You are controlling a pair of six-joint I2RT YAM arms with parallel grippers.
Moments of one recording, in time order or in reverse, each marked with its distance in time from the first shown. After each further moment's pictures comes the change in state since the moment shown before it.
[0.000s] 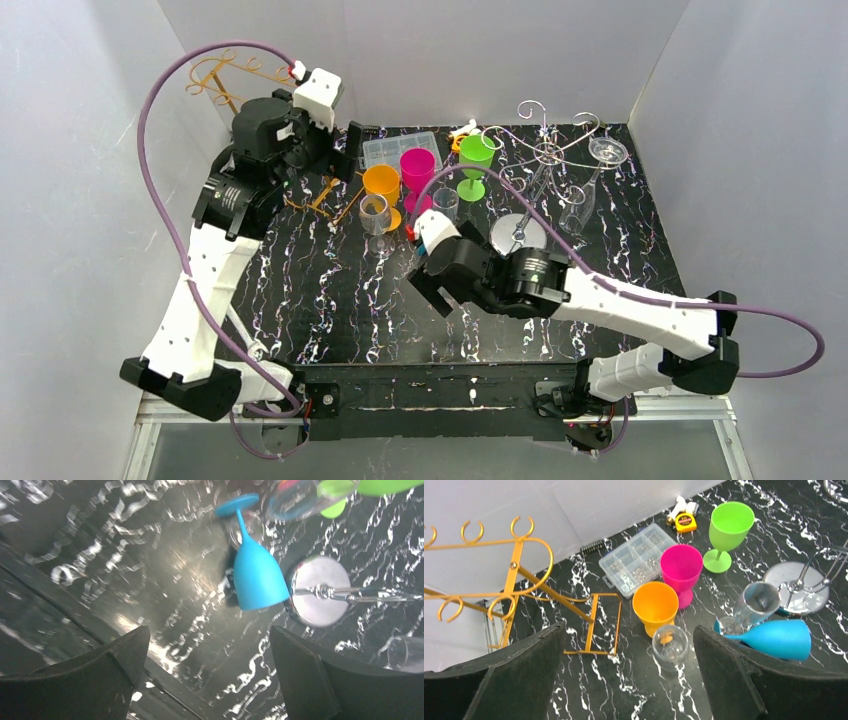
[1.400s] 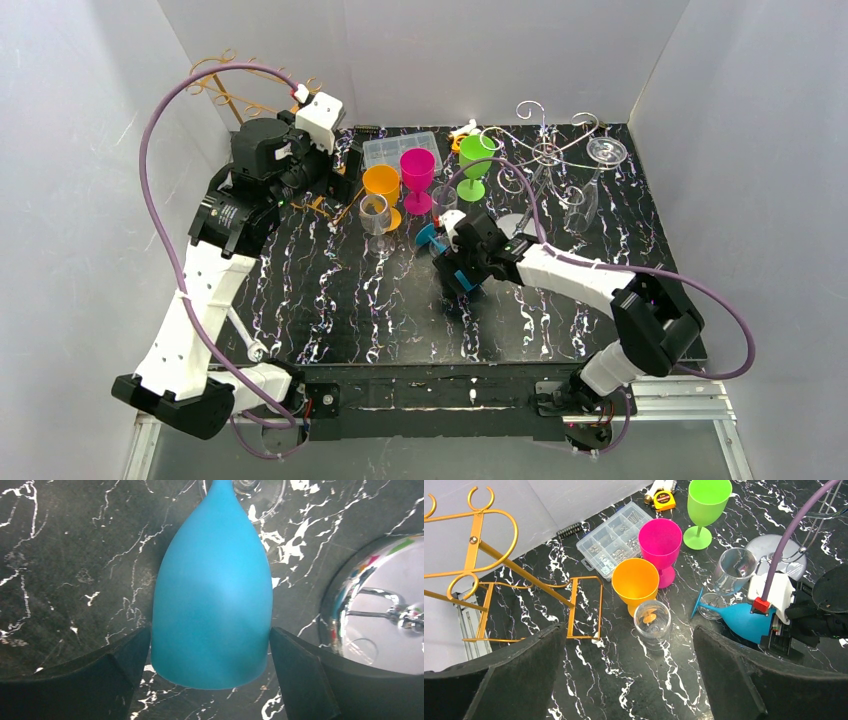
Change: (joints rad) left arm 0.003 -0.102 -0.135 -0.020 0.075 -0.008; right arm -0.510 0.200 -0.496 0.563 -0.458 -0.242
